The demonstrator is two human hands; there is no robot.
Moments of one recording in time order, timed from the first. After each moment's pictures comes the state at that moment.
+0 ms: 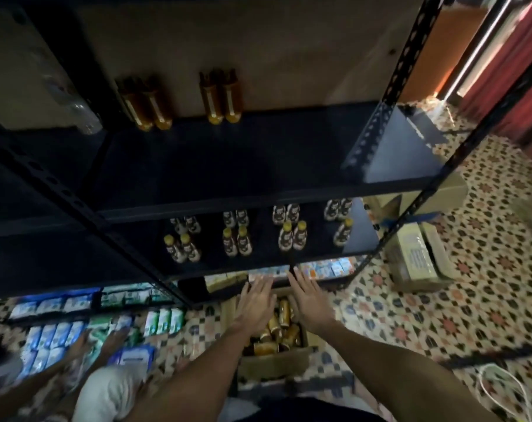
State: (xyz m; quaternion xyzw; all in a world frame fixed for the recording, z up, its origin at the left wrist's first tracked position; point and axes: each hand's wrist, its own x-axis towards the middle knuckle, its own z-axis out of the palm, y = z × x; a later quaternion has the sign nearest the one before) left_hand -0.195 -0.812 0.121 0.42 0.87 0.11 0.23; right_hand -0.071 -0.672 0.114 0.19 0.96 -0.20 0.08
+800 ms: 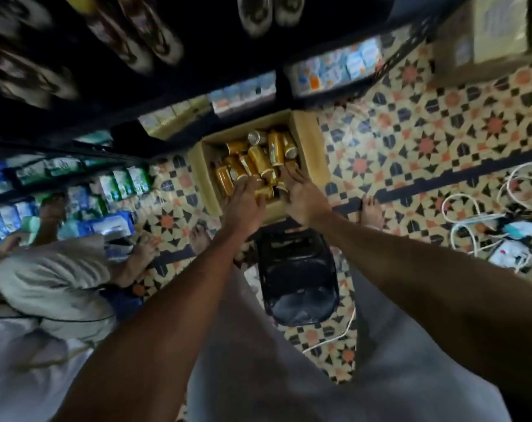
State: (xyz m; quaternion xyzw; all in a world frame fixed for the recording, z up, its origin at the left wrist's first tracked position) left_hand -0.164 -0.818 -0.154 0.31 0.87 0.10 0.37; right_hand -0.046 -0.695 -0.171 0.28 0.88 -0.36 0.16
